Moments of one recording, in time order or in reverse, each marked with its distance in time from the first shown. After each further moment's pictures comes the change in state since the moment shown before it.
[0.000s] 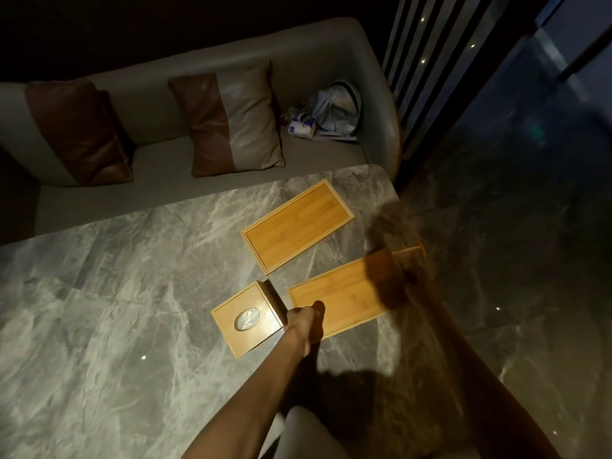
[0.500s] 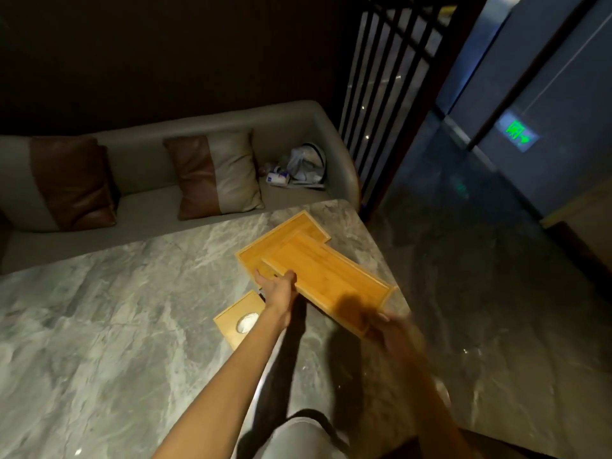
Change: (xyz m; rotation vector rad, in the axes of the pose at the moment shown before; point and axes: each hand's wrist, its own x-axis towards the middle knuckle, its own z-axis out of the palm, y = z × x) left_hand -0.087 0.038 -0.041 -0.266 -0.205 0.568; right_hand -0.187 0.027 0.070 0.686 0.084 -0.138
